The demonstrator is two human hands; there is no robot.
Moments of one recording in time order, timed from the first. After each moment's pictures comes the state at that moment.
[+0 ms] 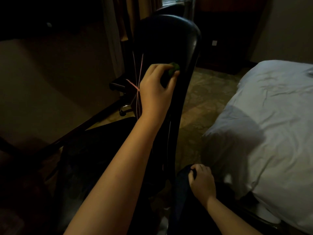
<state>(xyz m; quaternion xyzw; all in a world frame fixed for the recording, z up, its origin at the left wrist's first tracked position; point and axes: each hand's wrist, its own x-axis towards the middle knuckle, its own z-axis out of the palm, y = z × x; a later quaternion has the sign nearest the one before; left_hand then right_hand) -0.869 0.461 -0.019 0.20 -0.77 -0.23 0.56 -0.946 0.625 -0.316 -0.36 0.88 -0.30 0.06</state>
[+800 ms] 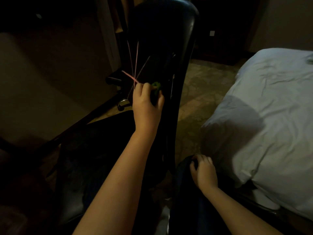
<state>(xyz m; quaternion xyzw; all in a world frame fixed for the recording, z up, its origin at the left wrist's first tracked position) -0.851 0.455 -0.098 0.30 -0.79 -0.20 0.50 -0.944 0.627 -0.322 -0.35 0.89 -0.29 0.03</state>
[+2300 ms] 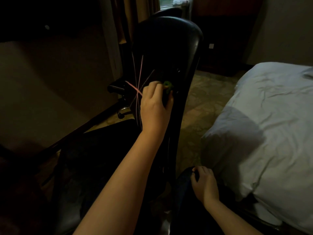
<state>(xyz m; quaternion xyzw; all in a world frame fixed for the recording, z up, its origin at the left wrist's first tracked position) -0.865 0.457 -0.070 0.25 -0.81 -0.11 0.52 -0.948 0.625 -0.329 -0.35 0.88 -0.32 0.04</state>
